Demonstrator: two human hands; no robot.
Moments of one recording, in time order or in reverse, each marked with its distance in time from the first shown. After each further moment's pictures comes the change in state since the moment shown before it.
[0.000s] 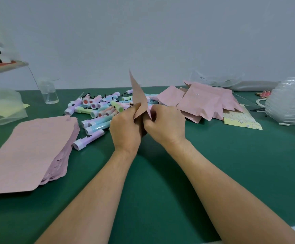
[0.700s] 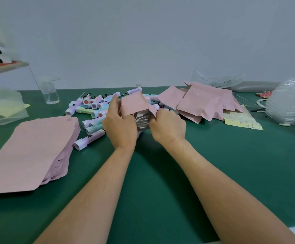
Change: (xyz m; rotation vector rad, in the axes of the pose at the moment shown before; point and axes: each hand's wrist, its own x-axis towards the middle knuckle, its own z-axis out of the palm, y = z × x) left_hand 0.011 0.003 -0.003 -0.205 0.247 -0.281; right_hand 0.004 0.007 0.010 -0.142 -0.218 0.197
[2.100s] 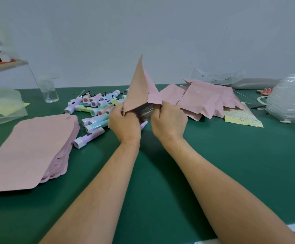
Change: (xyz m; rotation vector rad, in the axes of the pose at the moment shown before) left_hand -0.008 0.006 0.014 -0.112 0.000 -0.222; right_hand -0.002 -0.005 0.003 0.168 0.291 0.002
